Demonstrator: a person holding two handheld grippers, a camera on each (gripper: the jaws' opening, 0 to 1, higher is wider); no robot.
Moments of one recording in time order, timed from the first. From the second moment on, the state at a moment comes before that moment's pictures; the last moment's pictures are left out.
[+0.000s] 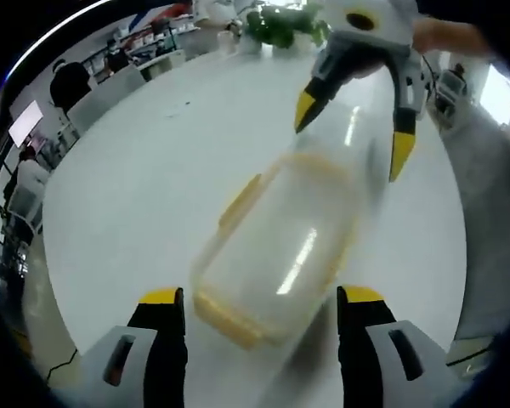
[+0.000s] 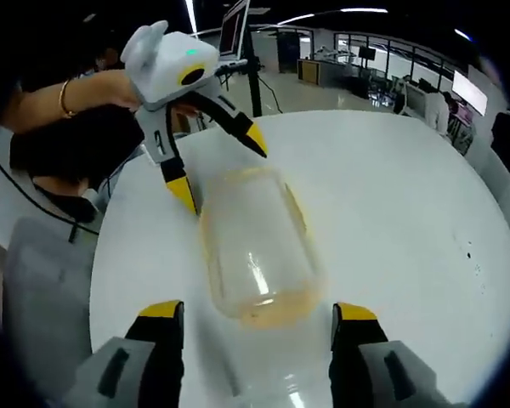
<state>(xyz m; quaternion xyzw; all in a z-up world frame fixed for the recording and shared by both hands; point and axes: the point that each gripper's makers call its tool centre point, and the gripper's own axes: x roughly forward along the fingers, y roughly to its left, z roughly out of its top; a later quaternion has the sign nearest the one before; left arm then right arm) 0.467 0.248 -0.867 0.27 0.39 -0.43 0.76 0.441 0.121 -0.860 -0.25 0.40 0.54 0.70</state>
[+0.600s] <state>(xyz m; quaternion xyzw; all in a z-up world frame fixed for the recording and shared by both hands) 0.467 0.258 -0.884 0.30 0.41 -0.46 0.73 0.445 0.125 -0.887 -0.33 0.40 0.55 0.65</state>
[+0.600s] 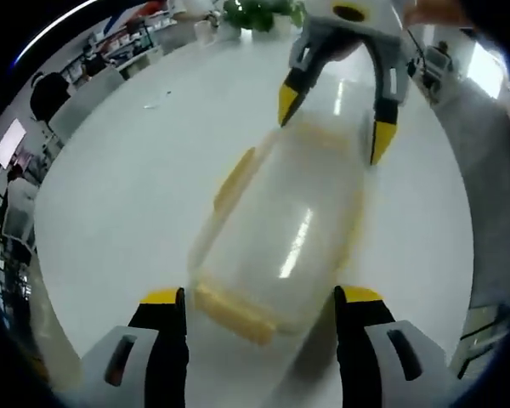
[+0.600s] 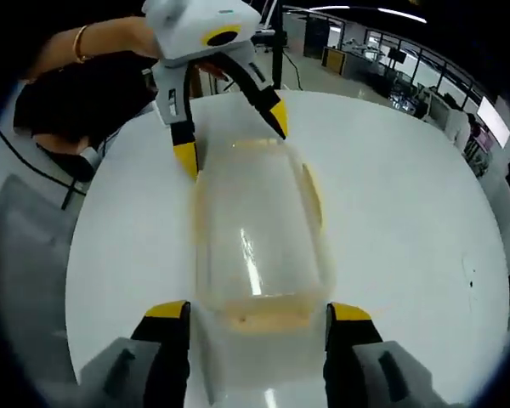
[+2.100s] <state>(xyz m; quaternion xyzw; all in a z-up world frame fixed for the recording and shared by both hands) 0.455 0.262 -0.887 0.33 0.42 -0.52 0.67 0.449 0.114 -0.890 -0.39 0.40 0.58 0.59</state>
